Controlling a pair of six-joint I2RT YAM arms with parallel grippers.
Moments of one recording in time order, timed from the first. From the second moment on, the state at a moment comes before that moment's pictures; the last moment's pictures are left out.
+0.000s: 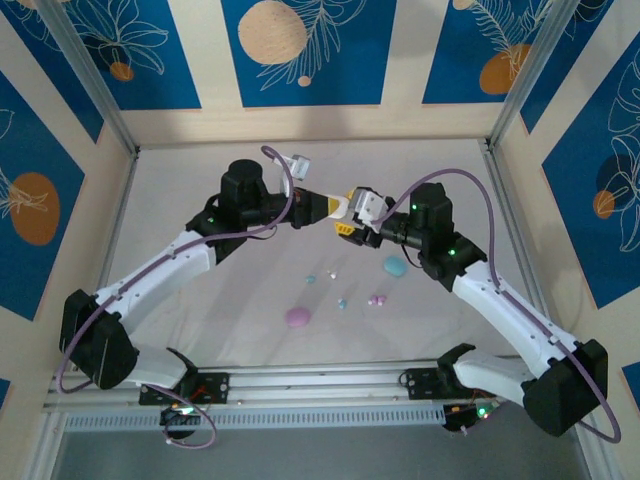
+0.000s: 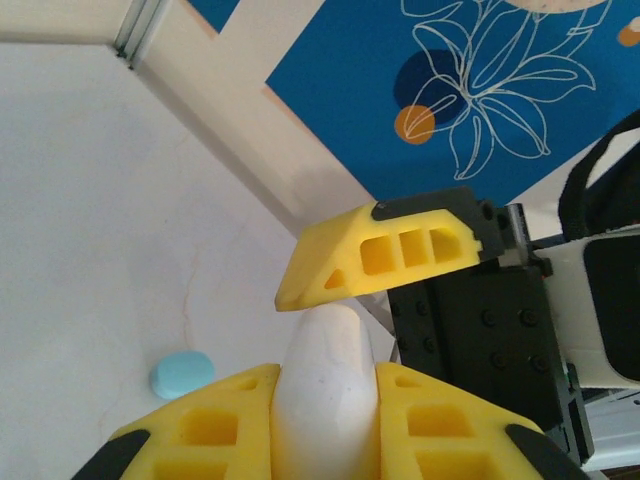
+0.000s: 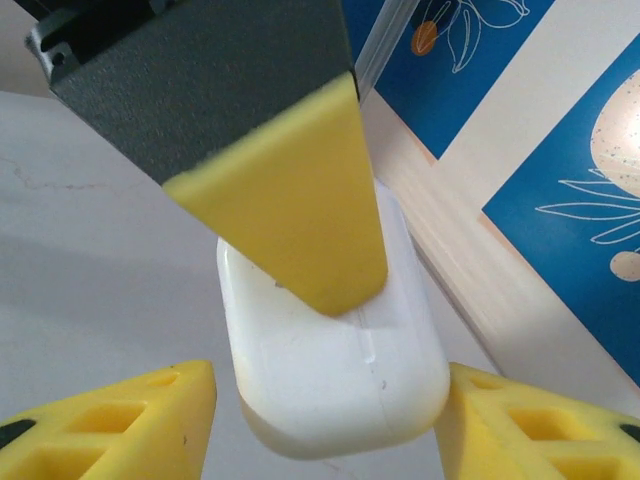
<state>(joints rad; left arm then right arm) -0.63 1.39 1.17 0.01 0.66 -0.56 0.49 1.08 0.91 -0.10 -0.52 -0.57</state>
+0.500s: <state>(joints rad) -0.63 1.27 1.02 0.30 0.69 -0.44 0.26 1.12 1.08 -0.21 -1.01 -0.04</state>
